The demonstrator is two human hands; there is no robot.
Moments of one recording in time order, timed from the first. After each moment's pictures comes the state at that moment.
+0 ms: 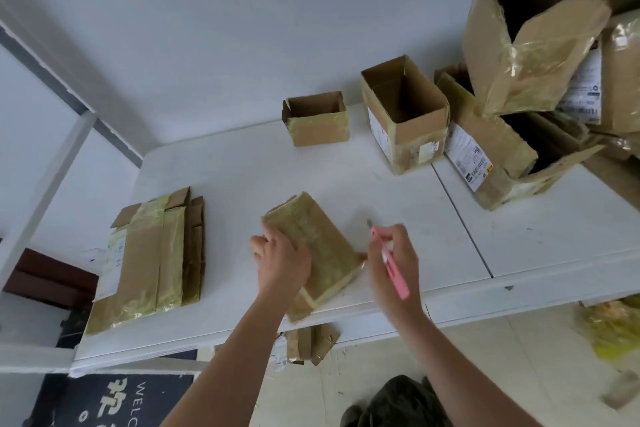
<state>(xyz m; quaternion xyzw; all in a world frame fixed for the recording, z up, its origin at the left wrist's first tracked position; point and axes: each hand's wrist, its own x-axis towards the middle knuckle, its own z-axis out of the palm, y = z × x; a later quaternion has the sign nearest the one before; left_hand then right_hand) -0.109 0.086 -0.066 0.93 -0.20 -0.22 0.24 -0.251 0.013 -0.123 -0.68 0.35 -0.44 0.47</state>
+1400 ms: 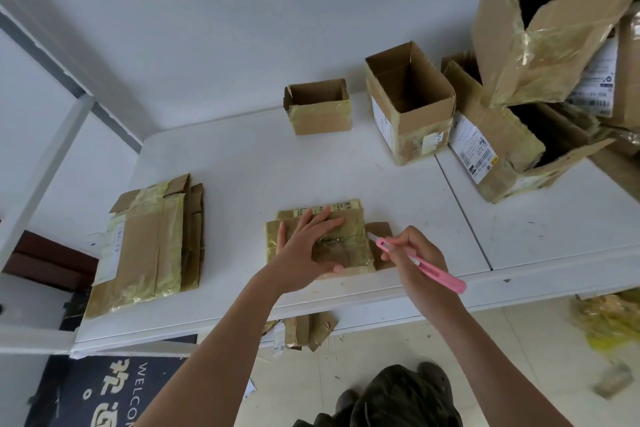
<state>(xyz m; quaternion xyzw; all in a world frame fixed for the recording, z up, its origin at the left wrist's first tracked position) -0.097 0.090 -0.085 0.77 -0.52 -0.32 0.17 -0.296 -0.005 -0.115 -0.68 0.34 -0.32 0.57</state>
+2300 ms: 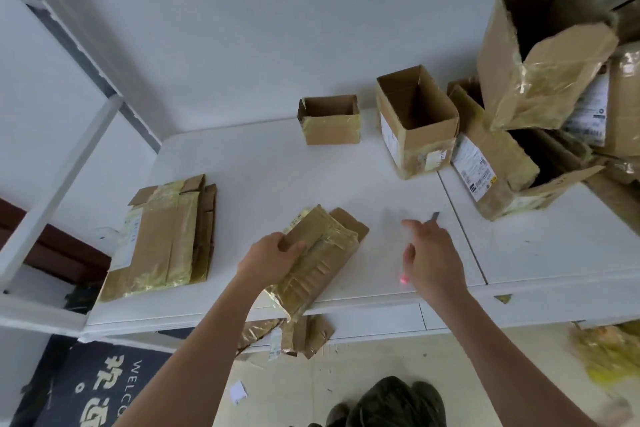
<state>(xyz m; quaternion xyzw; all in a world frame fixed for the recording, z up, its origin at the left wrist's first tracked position) -0.079 0.117 -0.068 0.90 -0.29 -0.29 0.15 -0.295 -0.032 -0.089 -0.87 0.45 -0.08 0.19</state>
